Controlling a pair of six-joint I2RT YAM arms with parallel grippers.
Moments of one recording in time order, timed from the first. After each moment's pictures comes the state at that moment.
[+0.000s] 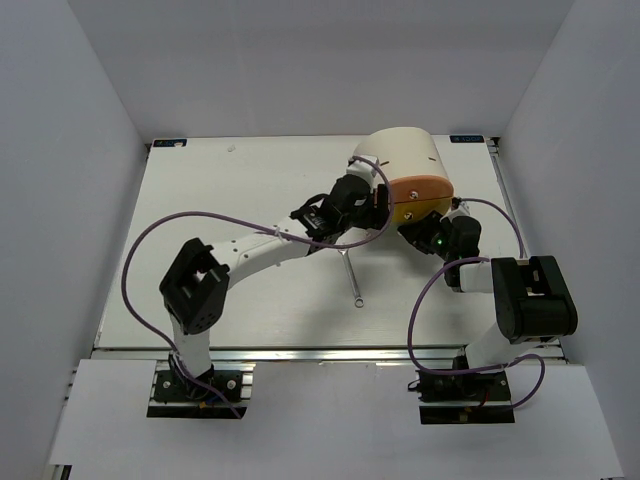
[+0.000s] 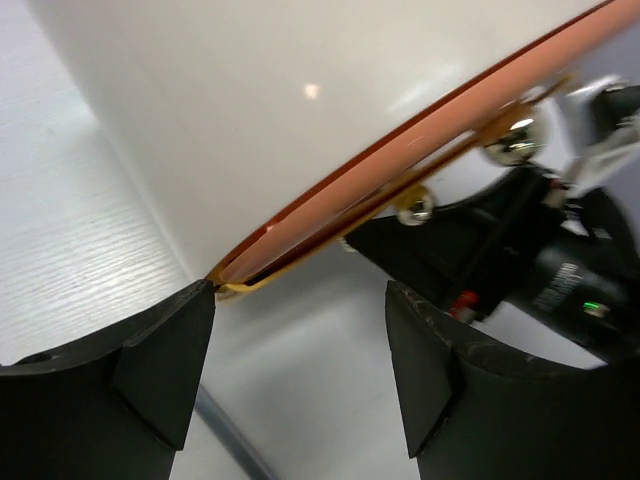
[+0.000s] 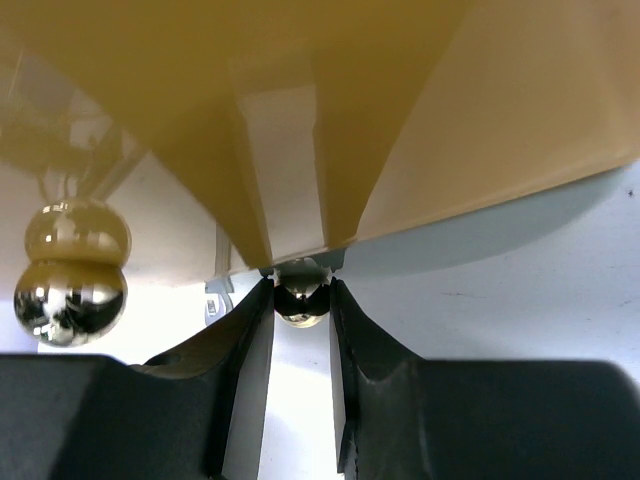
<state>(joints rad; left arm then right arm) -0.89 1.82 1.45 -0.04 -0.21 -0.45 0.10 1.58 0.47 0.75 -0.37 0.69</state>
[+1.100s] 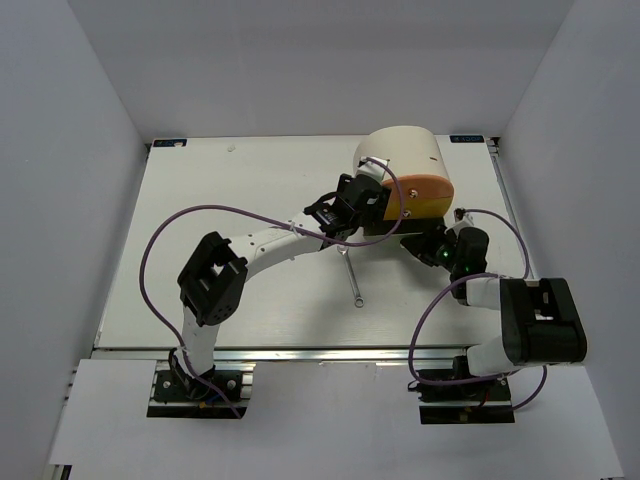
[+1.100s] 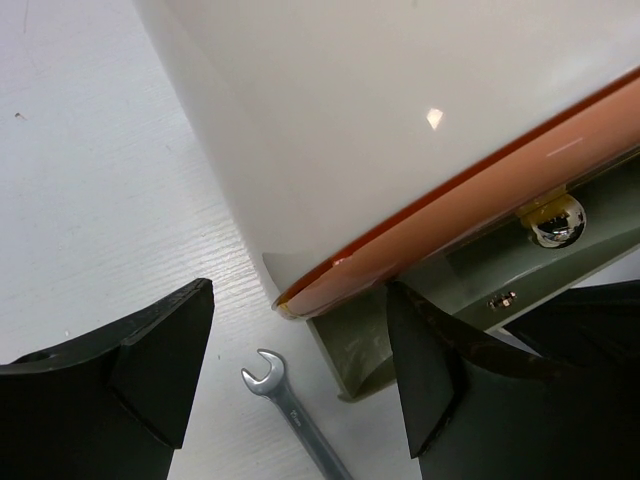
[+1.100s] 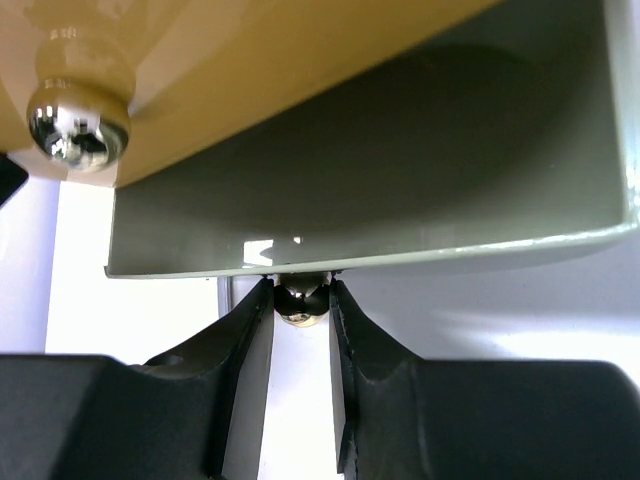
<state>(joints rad) -0.89 1.97 1.60 -0.16 -0.43 -0.24 0.06 1.45 0.37 0.68 -0.44 0.67</state>
